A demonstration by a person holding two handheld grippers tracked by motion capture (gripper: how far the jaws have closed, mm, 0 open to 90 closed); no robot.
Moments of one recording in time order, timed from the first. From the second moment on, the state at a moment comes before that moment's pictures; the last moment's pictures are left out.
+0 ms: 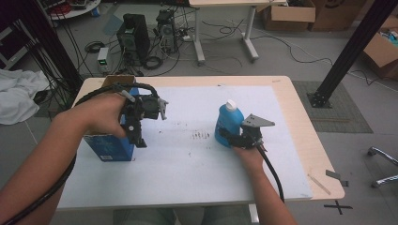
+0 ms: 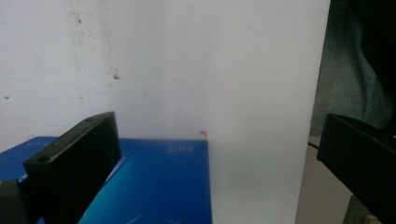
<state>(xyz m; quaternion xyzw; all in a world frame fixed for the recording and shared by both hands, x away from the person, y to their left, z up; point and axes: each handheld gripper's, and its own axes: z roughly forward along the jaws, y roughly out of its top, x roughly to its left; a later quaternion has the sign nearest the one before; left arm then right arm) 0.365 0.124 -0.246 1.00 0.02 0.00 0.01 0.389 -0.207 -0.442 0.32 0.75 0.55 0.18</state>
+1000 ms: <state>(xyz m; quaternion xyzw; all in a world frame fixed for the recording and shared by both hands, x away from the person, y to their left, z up) 0.364 0.114 -0.245 1.00 0.01 0.00 0.01 0.379 -0.203 -0.418 0.26 0.78 0.54 0.16</state>
